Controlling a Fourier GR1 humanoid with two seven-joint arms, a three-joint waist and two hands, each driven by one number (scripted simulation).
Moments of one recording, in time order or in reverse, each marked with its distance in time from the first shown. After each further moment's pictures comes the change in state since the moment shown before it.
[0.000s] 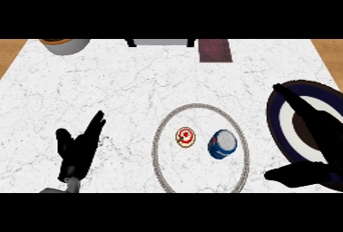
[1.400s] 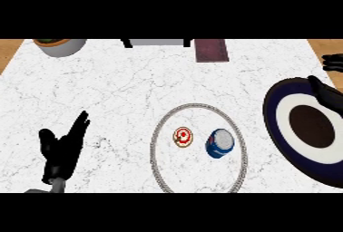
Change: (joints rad) left arm 0.007 0.099 0.012 0.024 0.066 0.043 -0.033; right arm -0.101 0.112 -0.357 0.458 -0.385 -0.263 -0.644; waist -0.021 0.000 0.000
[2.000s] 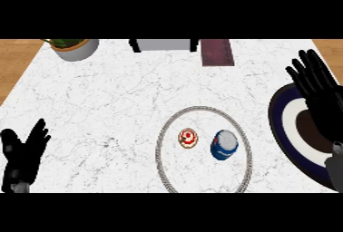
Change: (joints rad) left arm 0.034 0.135 0.130 0.107 0.013 0.060 0.026; right arm 0.033 0.115 0.107 -0.078 -0.297 0.218 0.060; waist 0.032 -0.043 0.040
